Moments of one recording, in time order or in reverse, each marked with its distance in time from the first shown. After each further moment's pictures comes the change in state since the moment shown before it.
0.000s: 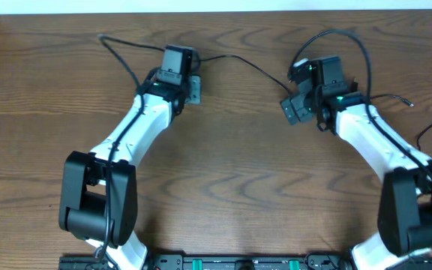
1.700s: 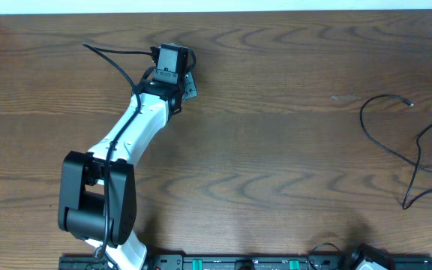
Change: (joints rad) left arm 0.015 0.000 0.000 0.003 -0.046 -0.183; right arm -0.745 -0.897 0.006 0.192 0.500 0.157
